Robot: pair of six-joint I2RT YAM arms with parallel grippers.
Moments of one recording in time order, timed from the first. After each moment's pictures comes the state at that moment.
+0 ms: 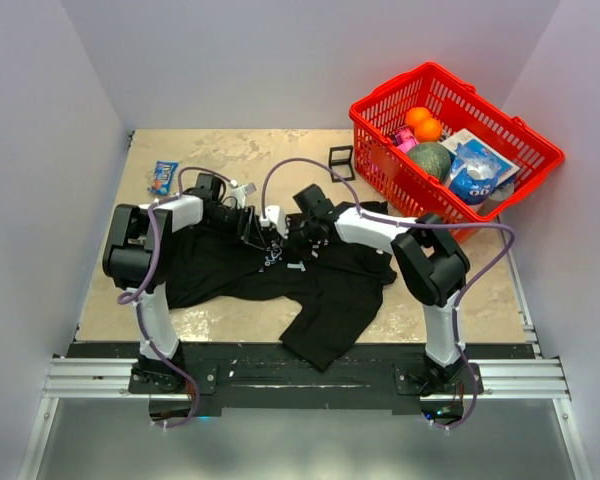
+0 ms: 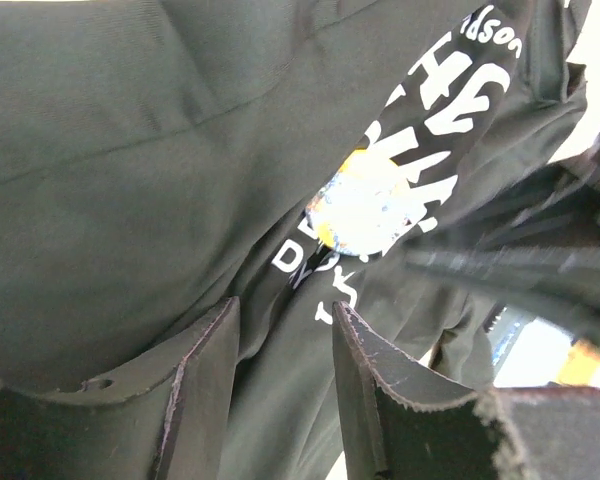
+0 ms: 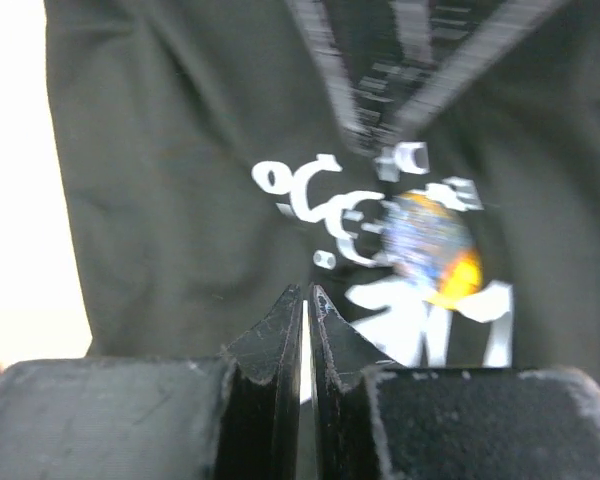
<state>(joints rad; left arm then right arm) -0.15 1.96 1.18 -0.43 0.80 -0.03 0.69 2.02 1.38 -0.34 -0.56 -0.53</state>
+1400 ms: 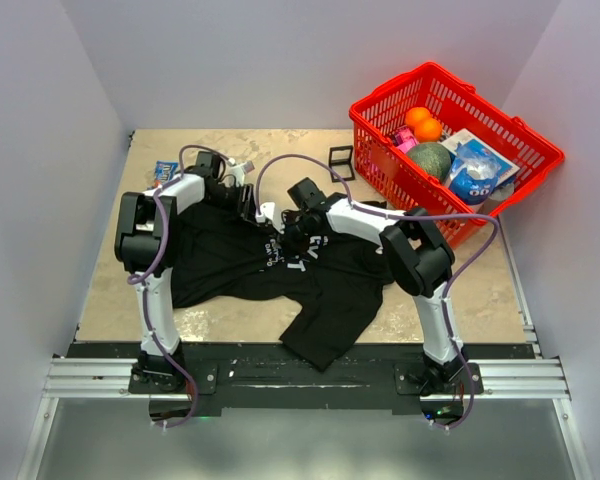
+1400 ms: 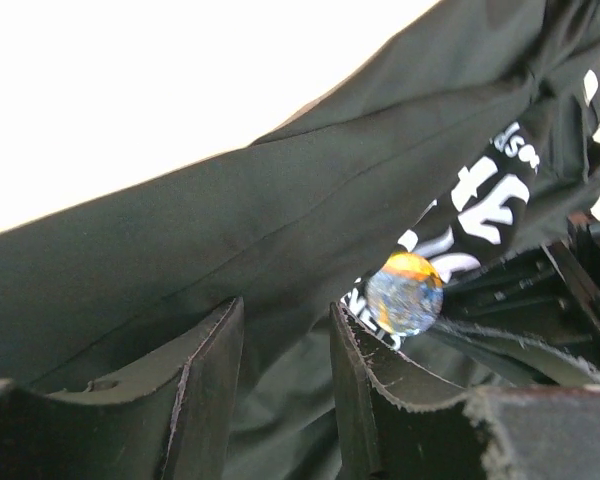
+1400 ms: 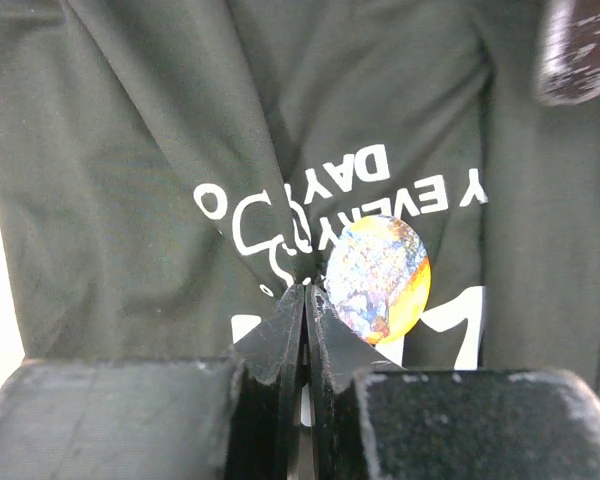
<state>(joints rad) -0.12 2.13 1.48 -0.53 0.74 -0.01 0.69 2.14 1.53 -0.47 -0.54 -0.60</state>
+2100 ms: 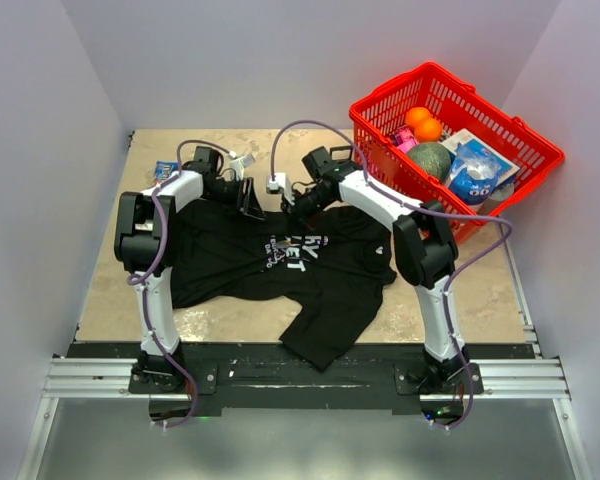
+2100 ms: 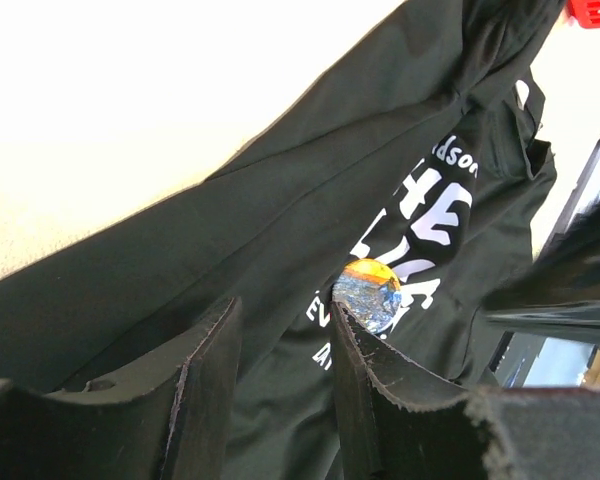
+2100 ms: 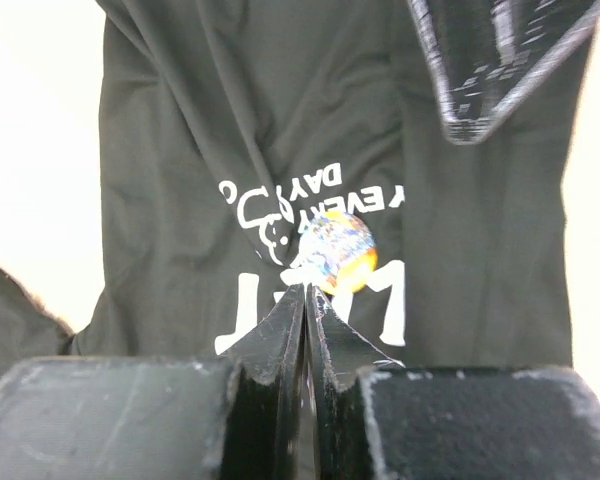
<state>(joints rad) -0.11 2.14 1.54 -0.53 0.85 0.01 0.57 2.16 1.81 -0.77 -0.78 -0.69</state>
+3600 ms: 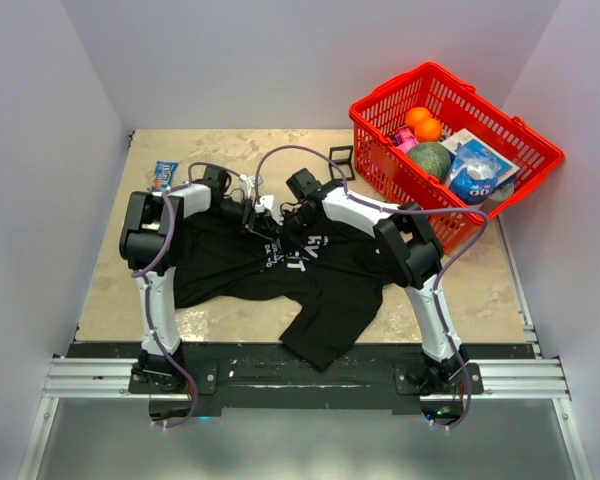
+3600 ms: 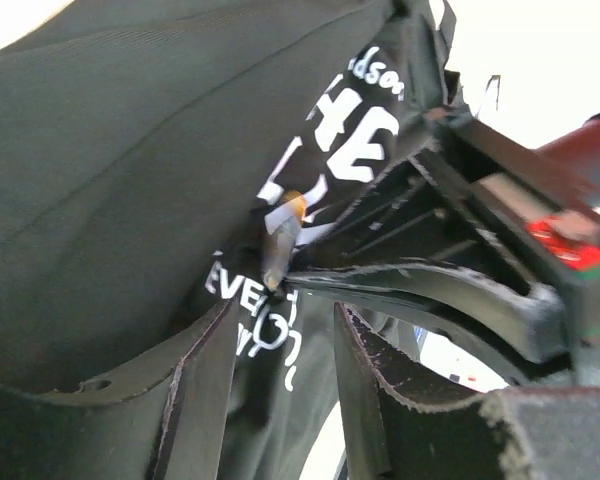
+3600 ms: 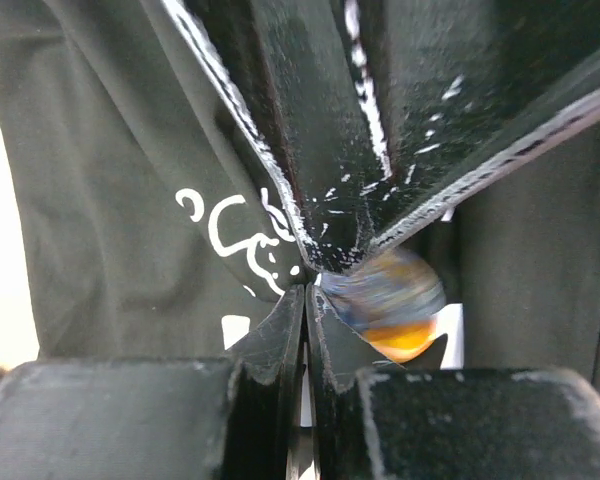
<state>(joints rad) -0.15 2.16 1.40 -0.54 1.06 -0.02 0.65 2.25 1.73 -0.66 -0.62 -0.60</state>
